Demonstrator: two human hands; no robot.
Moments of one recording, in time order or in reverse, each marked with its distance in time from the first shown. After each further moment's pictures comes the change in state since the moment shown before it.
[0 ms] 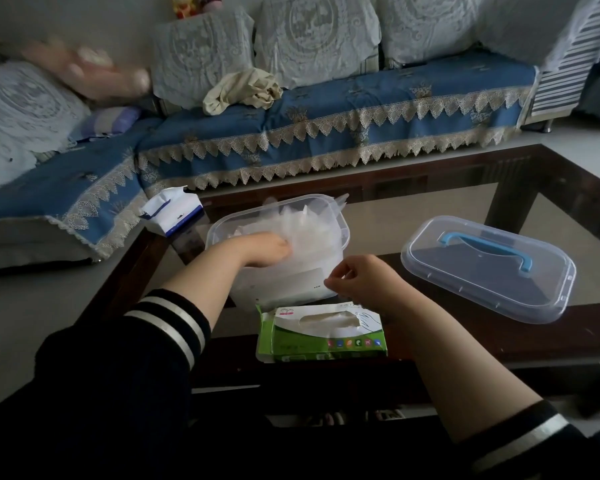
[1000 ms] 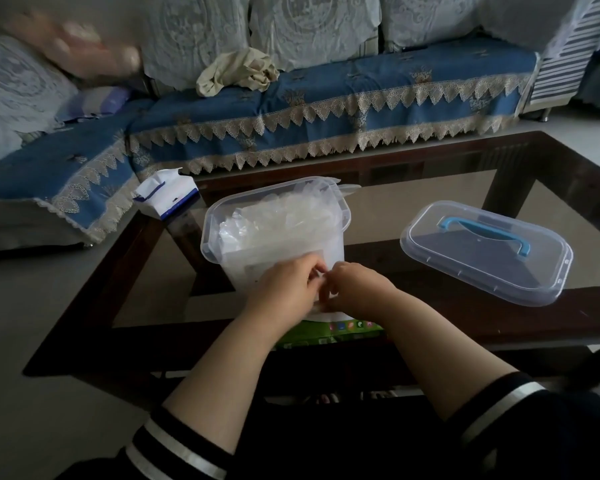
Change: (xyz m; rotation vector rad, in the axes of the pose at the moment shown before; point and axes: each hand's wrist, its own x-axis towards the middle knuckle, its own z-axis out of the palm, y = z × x) left_hand -0.075 0.038 0.083 -0.276 0.448 0.196; right_hand 0.003 0.010 0.029 -0.536 -0.176 -0.161
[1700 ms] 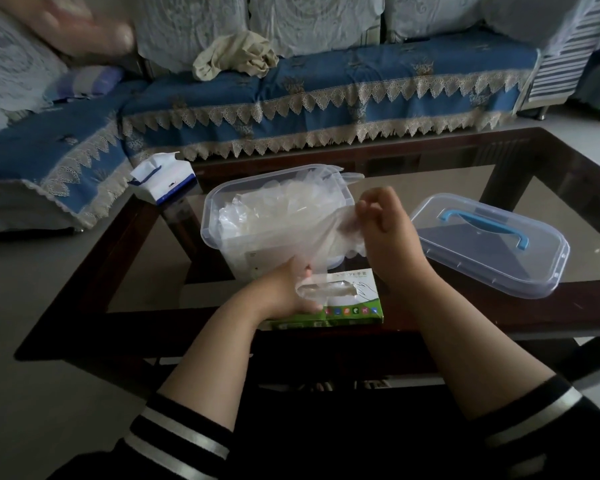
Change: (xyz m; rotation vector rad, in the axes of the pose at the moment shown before) left_hand 0.003 -0.032 0.007 -0.092 -0.348 -0.098; right_hand -0.027 -0.018 -0.036 0.757 0.715 0.012
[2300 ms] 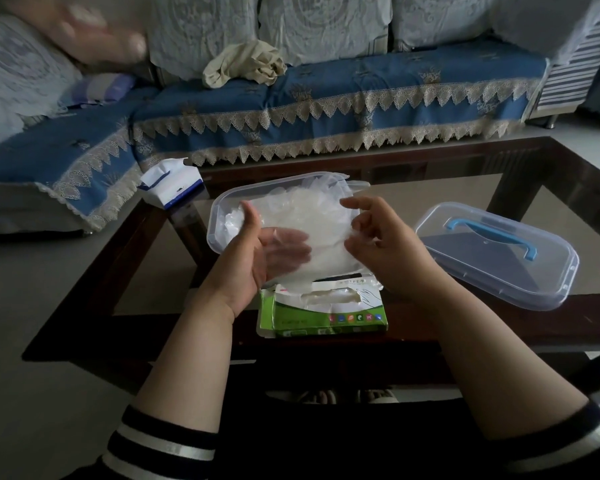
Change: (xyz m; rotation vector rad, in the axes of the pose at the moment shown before) left_hand -0.028 0.002 -0.040 -1.119 0.182 0.203; right_hand -0.005 -0.008 -0.012 -0.036 -0.264 -0.099
